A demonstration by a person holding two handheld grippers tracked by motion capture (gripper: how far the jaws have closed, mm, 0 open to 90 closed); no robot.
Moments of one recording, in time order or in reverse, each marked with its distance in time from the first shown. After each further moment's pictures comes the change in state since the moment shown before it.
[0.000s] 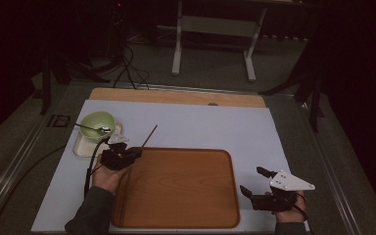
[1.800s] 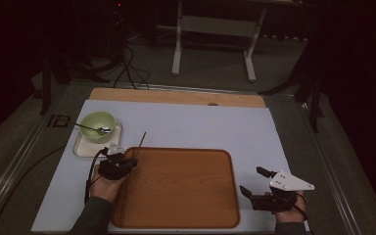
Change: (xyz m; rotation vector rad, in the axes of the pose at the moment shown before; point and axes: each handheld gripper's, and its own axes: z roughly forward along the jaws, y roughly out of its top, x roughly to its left) left arm 0.003 -0.033 0.004 0.038 0.091 -0.027; right arm 0.000 0.000 0.000 0.002 0.001 -0.007
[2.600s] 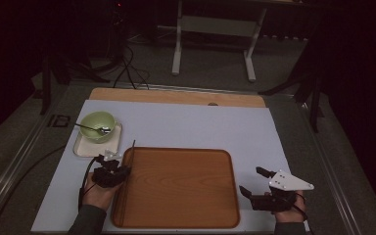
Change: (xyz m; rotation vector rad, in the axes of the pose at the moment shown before) left arm 0.001 -0.019 -0.011 0.092 0.056 -0.032; right arm 0.000 0.000 0.001 0.004 0.003 -0.001
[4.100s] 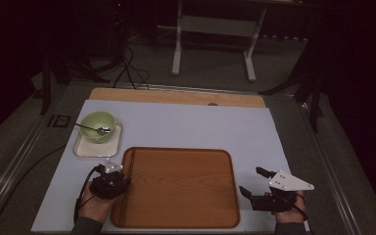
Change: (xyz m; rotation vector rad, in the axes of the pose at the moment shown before) left arm -0.018 -0.019 -0.015 0.034 0.042 0.076; right arm 0.001 0.000 -0.001 -0.003 0.002 -0.003
